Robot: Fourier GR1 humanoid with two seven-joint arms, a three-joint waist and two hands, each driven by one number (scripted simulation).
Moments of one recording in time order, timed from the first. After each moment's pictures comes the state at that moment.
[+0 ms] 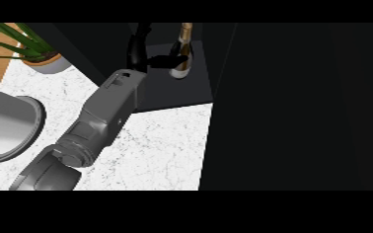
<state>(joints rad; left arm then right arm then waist) -1.15 0.07 -0.17 -0.07 0.42 0.49 -0.56 0.27 -0.58 0.69 -2.49 -0.01 -0.49 0.00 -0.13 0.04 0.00</state>
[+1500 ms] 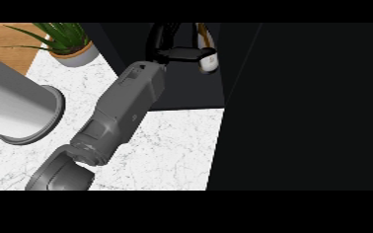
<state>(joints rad) -1.19 0.01 -0.07 -0.21 0.50 0.12 -0.60 0.35 -0.63 0.64 -2.51 -0.01 -0.52 0.01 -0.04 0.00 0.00</state>
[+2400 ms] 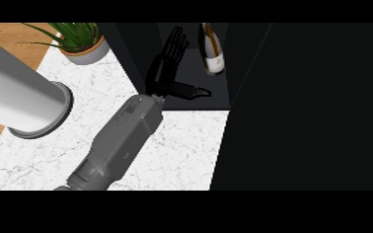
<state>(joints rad) -0.83 0.00 -0.28 -0.63 0.62 0.05 -0.53 0.34 -0.65 0.61 -2.51 -0.01 -0.55 0.05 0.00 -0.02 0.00</state>
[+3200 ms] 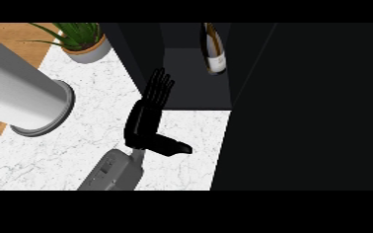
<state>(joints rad) -0.31 0.08 -0.43 -1.22 0.60 0.10 -0.43 0.36 -0.69 0.58 -2.52 -0.01 -0.55 0.03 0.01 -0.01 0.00</state>
